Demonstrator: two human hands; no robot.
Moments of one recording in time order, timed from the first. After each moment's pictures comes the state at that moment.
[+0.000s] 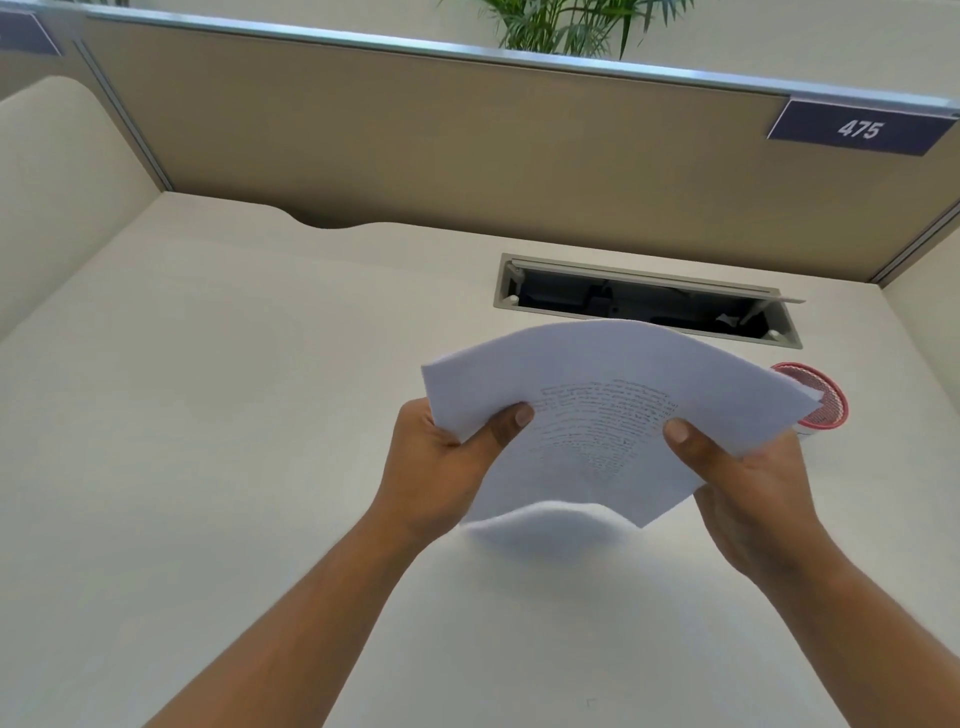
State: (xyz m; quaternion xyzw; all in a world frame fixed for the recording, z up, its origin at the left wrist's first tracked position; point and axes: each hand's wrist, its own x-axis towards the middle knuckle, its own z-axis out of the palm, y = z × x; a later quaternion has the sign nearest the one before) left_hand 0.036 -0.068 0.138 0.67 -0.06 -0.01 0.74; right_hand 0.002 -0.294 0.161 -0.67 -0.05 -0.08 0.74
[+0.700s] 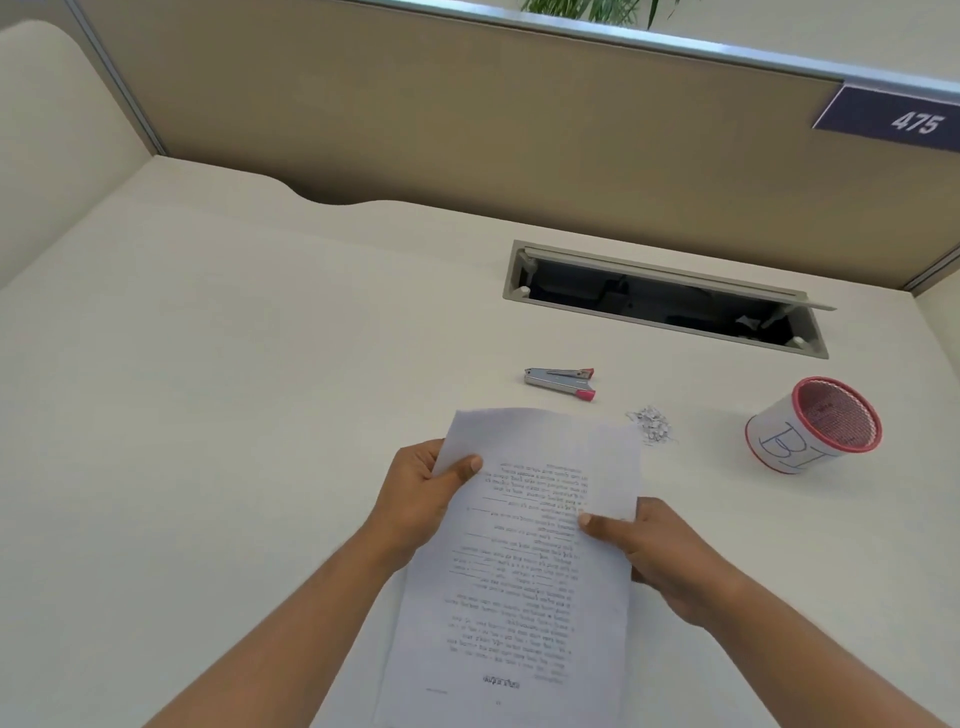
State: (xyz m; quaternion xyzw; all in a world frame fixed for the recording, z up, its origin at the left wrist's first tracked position) left_hand 0.059 -0.045 0.037 0.68 0.10 -0.18 0.71; right_hand 0.017 -0.291 0.063 -0.71 0.23 0.29 0.59
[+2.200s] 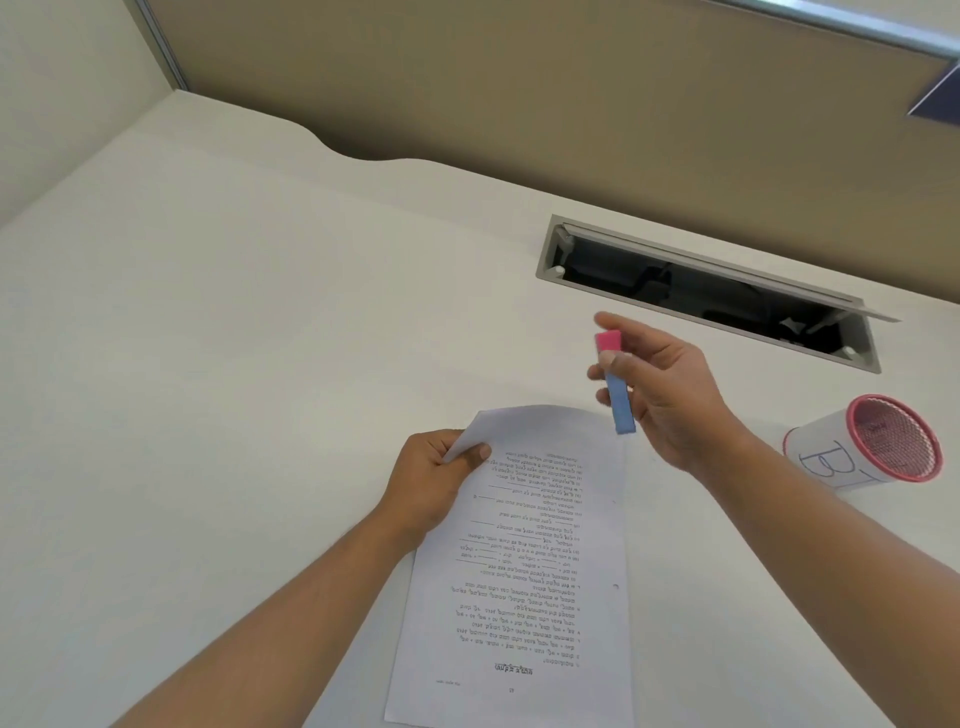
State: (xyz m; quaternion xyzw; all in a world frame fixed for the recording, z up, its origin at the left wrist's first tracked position) left_hand 0.067 -0.041 0.004 0.65 0.13 -0.17 0.73; right_hand 0.136 -0.269 0.095 -0.70 0.08 0.10 0.70
